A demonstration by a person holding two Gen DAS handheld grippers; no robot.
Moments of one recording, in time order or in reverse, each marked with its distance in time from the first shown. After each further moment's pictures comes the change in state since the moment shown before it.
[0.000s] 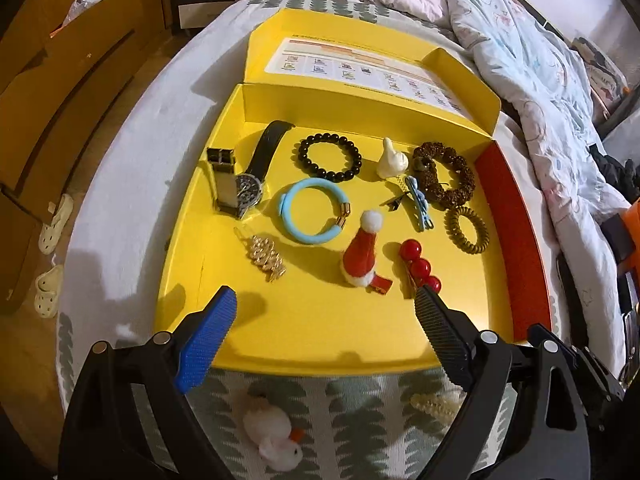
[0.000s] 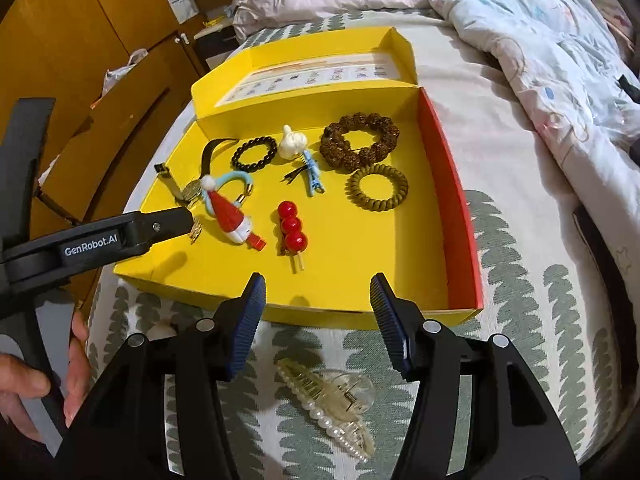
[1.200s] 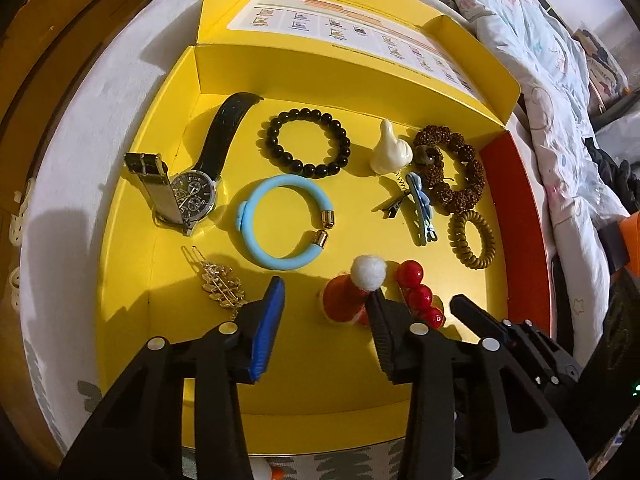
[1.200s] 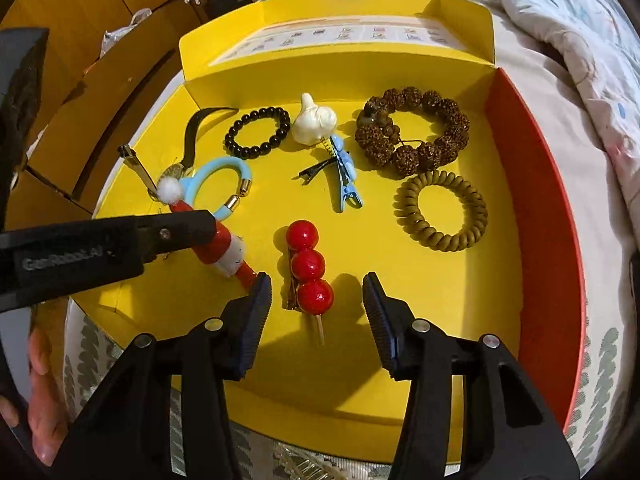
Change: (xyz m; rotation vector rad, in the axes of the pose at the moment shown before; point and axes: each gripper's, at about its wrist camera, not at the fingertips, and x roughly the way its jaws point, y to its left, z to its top) left arm 0.050 0.002 0.031 -0.012 0.165 -0.091; right arm 0.093 0.021 0.032 -0.083 0.131 0.019
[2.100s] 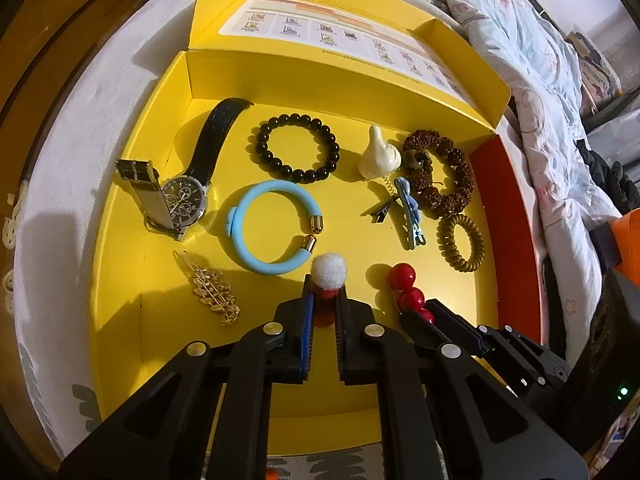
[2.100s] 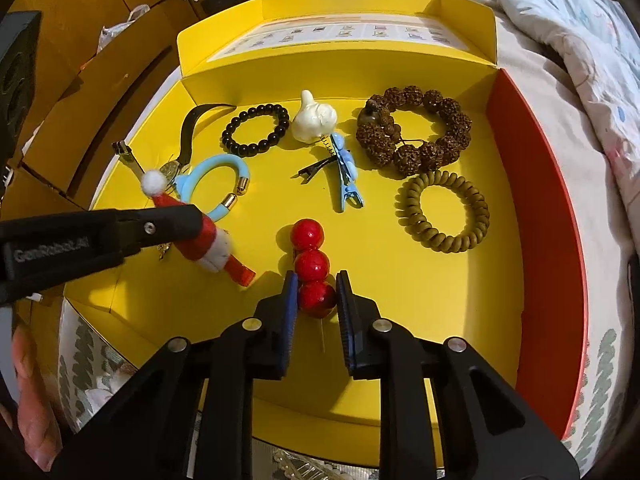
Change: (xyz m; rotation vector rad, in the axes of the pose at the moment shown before) left arm -0.004 -0.001 0.002 0.002 -0.014 -0.037; right arm 0.003 0.003 0.003 -0.002 0.004 -0.012
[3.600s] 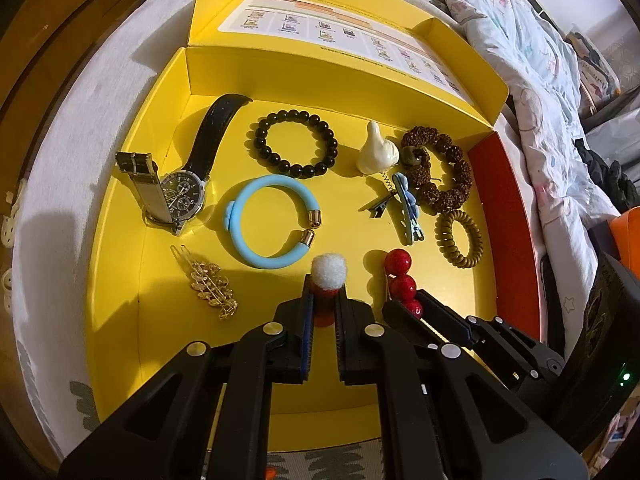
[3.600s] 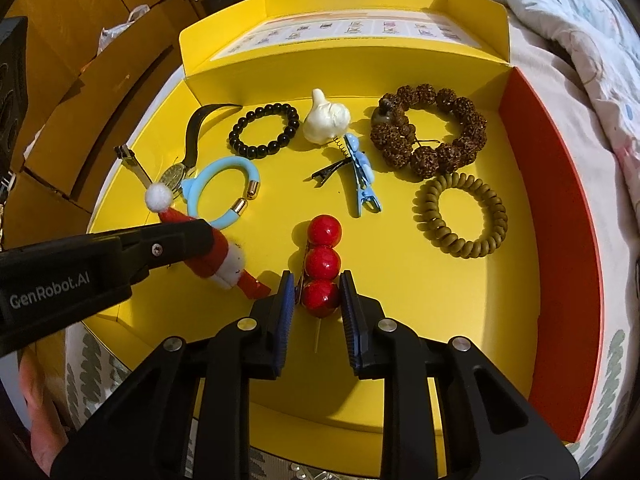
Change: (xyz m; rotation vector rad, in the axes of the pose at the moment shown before) left arm 0.001 0.001 -0.002 0.002 0.009 -0.004; right arm 0.007 0.007 0.006 0.010 0.015 0.016
